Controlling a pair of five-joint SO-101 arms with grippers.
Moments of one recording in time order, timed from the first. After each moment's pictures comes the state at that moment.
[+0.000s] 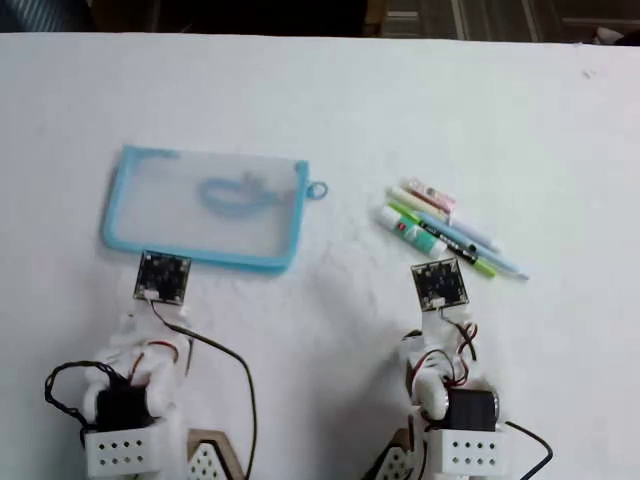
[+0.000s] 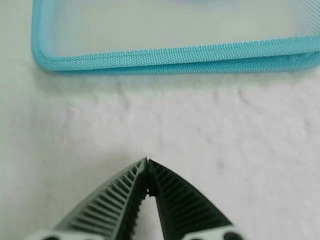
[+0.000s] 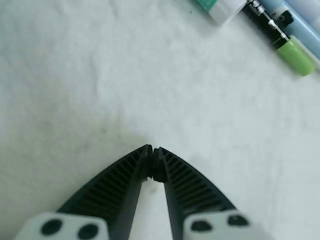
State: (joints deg) left arm -12.2 -103.7 97.2 70.0 -14.8; right arm 0.9 -101.8 96.4 71.8 15.5
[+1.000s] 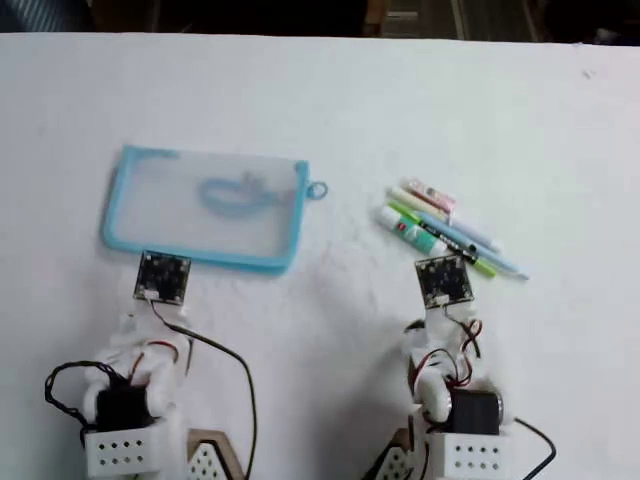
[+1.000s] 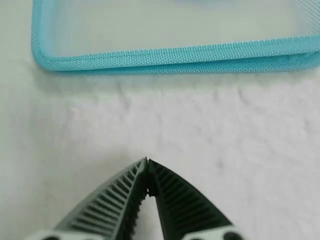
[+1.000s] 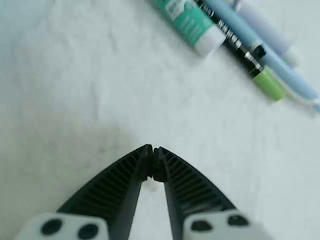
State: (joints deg) left arm -12.2 -103.7 97.2 70.0 -14.8; right arm 0.5 -101.8 89.6 71.1 15.5
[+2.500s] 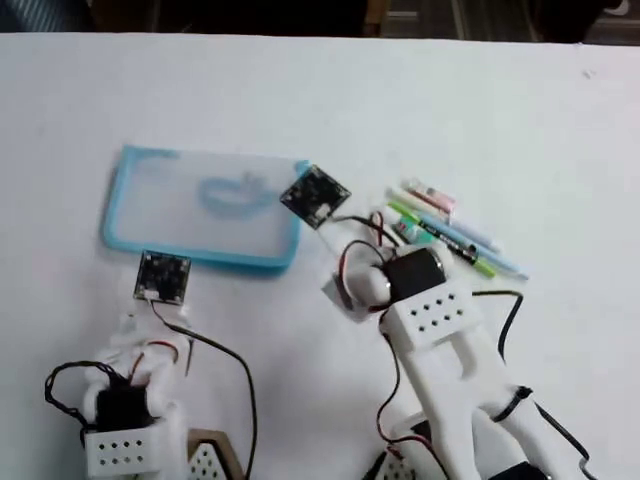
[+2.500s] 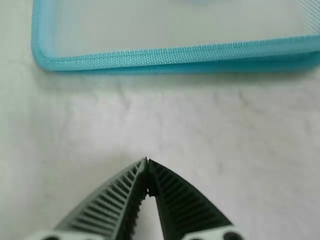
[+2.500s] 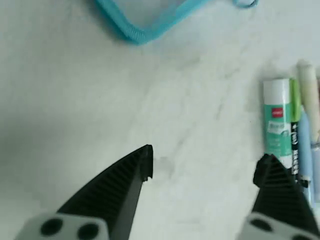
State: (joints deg) left arm -12.2 -103.7 97.2 70.0 -14.8; right arm -25.3 -35.2 39.6 74.8 25.4
